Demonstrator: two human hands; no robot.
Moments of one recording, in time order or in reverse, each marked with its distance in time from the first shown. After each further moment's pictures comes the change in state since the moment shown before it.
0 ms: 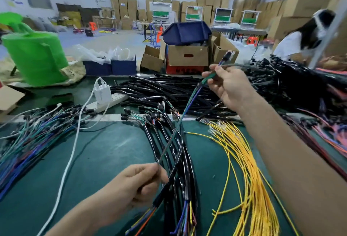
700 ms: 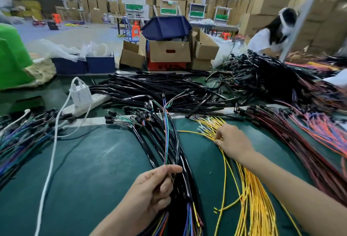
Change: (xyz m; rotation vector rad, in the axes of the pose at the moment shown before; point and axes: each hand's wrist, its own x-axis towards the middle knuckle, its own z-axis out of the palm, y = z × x) left_hand 0.034 -0.027 0.015 -0.337 0.155 0.032; right_hand -0.043 0.106 -0.103 -1.744 -0.008 -0.017
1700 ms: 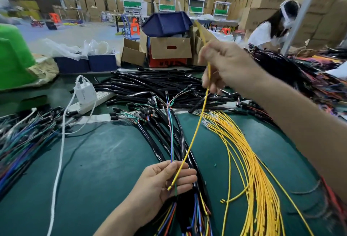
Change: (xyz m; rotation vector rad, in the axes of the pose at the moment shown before) left_hand -0.002 0.001 0.001 0.051 -0.014 -0.019; right_hand -0.002 -0.095 -0.157 0.975 0.003 -0.364
